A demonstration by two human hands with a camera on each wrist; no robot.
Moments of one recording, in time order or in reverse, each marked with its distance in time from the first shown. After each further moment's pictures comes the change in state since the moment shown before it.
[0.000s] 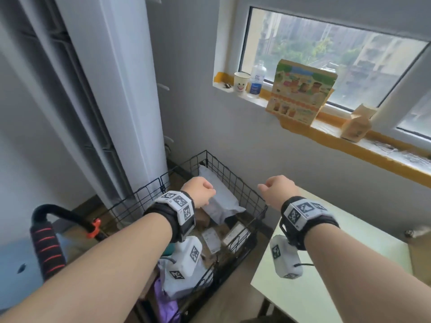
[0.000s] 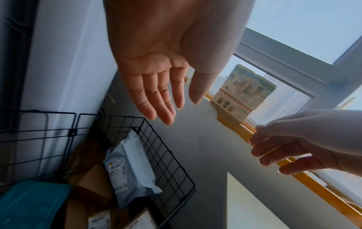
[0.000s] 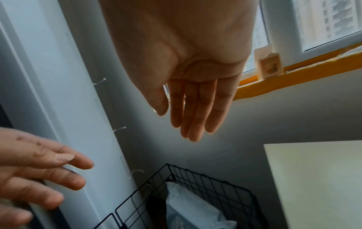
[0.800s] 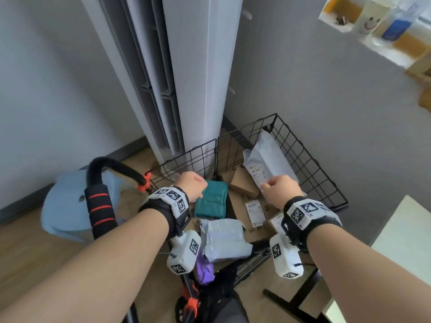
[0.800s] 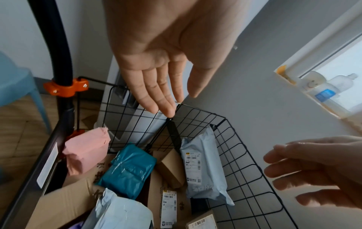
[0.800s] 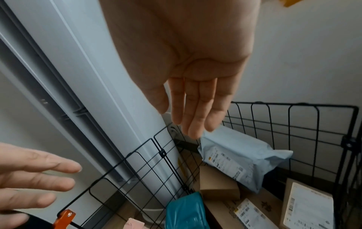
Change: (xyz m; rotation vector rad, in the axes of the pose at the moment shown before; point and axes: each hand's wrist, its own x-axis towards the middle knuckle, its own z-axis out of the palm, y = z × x) left_hand 0.061 -0.195 -0.064 -0.194 0.105 -0.411; right_hand 0.069 -0.116 0.177 -0.062 -0.309 -0.069
